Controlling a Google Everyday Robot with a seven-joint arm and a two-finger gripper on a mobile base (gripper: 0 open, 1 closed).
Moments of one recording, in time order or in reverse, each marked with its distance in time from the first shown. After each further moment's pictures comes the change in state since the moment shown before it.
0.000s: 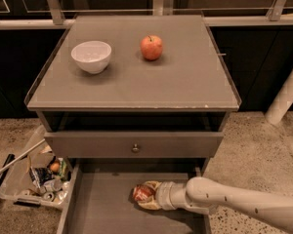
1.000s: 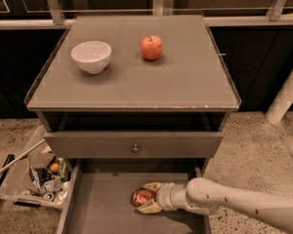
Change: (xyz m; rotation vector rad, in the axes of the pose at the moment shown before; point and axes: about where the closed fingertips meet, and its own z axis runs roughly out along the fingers) arm 0.000 0.000 0.000 0.000 0.000 0.000
